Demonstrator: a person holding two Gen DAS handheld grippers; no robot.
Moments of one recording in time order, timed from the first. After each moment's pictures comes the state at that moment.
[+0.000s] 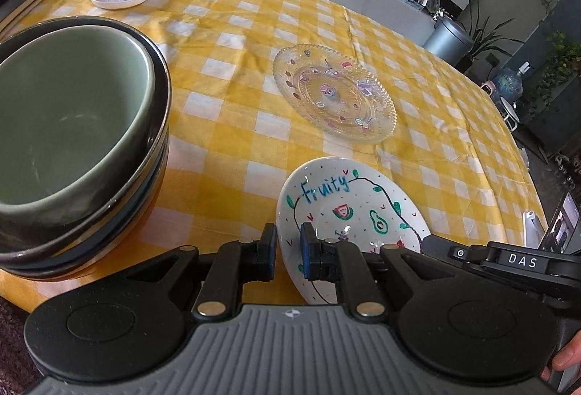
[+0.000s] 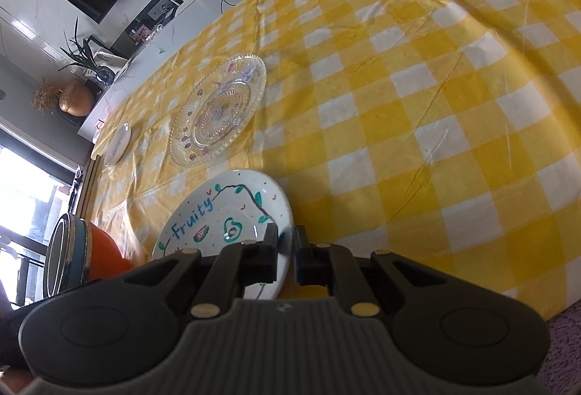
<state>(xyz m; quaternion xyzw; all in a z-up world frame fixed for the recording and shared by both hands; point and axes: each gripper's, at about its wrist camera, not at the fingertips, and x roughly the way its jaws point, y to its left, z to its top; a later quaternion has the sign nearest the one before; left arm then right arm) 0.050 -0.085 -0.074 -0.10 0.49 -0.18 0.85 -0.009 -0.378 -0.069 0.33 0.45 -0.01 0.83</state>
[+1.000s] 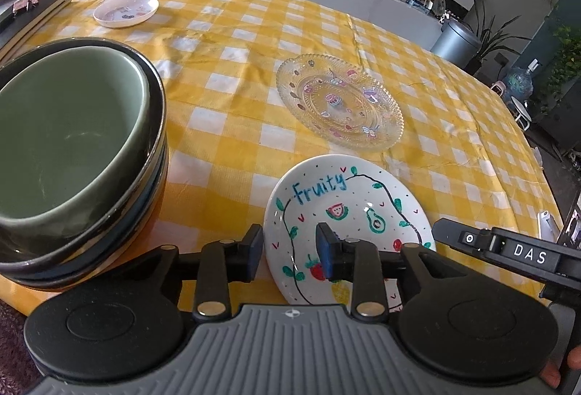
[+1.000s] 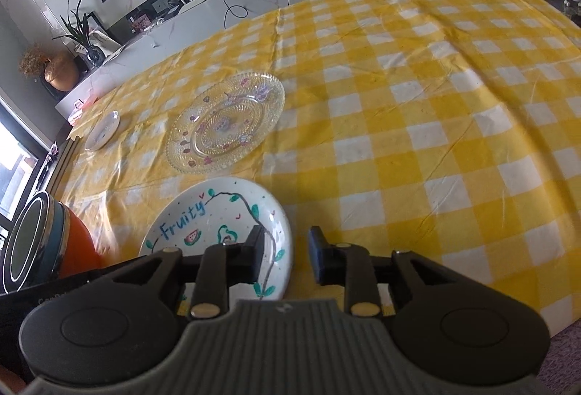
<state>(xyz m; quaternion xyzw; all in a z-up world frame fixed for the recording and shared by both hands) 0.045 -0.093 -0.068 -0.08 0.47 -0.16 0.86 0.001 -0.350 -0.047 0.22 0.43 -0.03 0.88</state>
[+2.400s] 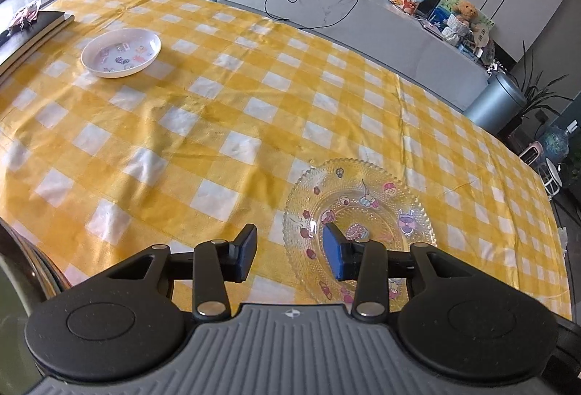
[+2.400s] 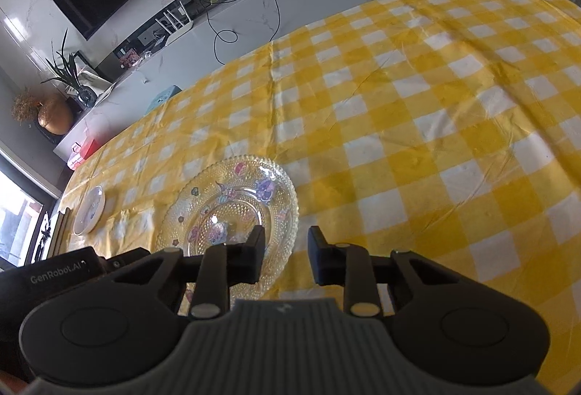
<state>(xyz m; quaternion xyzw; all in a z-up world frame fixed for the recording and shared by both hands) 0.165 -0.116 -0.061 -0.13 0.46 -0.08 0.87 0.114 -0.372 -0.061 0.28 0.41 -0.05 0.87</state>
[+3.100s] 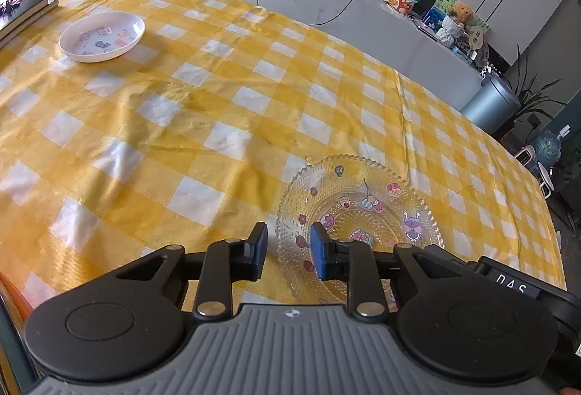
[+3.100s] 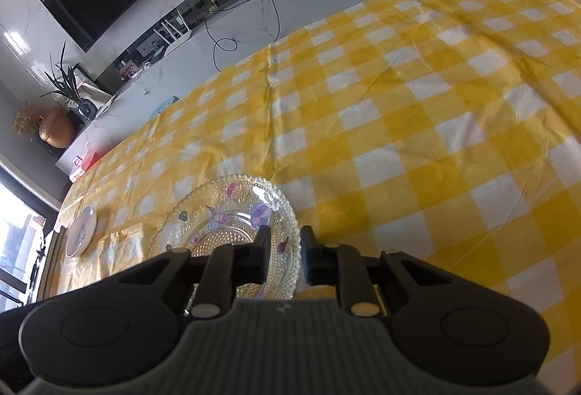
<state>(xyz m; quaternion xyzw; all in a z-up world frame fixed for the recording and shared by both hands) 0.177 -0.118 -0.085 -0.15 0.46 -0.10 0.87 0.141 -0.374 -0.083 0.29 0.39 -0.05 0.87</state>
